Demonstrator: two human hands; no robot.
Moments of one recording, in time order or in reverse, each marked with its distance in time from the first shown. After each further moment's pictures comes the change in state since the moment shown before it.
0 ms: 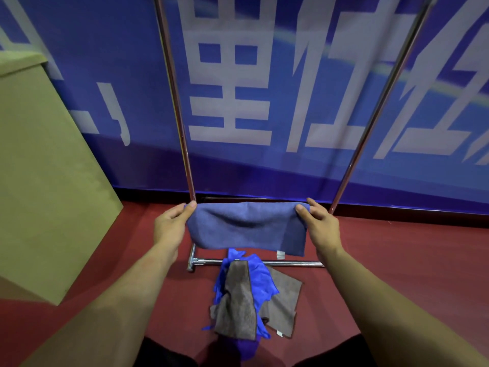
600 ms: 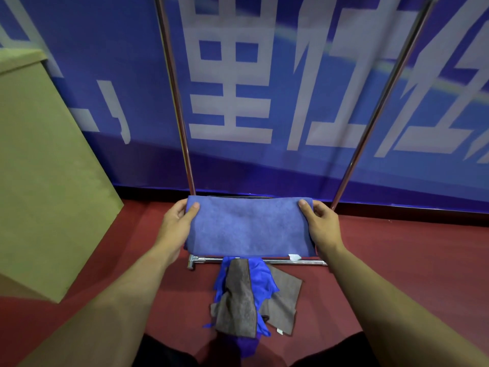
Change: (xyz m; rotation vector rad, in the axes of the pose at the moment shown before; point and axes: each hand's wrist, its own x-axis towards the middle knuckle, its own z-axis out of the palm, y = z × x) left_hand -0.012 0.004 0.001 0.039 -0.209 0.070; right_hand -0.003 -0.008 0.002 0.032 -0.002 -0.048
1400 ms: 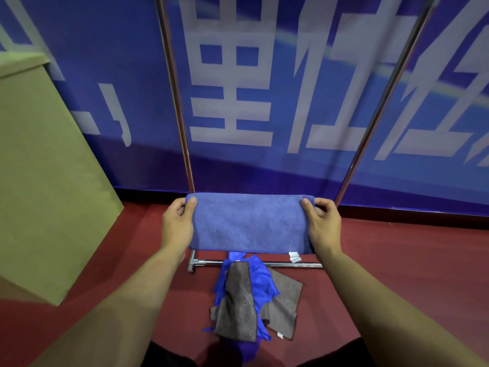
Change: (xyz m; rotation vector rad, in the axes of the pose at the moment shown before) left_hand -0.002 0.010 0.012 0.061 0.189 0.093; right_hand -0.005 -0.015 0.007 -0.022 0.173 -0.025
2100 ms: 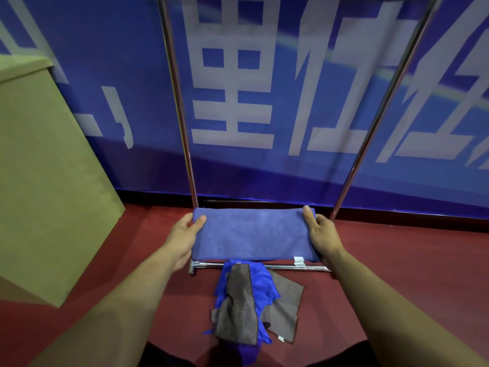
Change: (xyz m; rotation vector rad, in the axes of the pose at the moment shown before) left_hand -0.005 -0.012 -0.003 -0.190 -0.270 -0.338; right_hand 0.008 0.020 -0.008 -0.202 -0.240 0.195
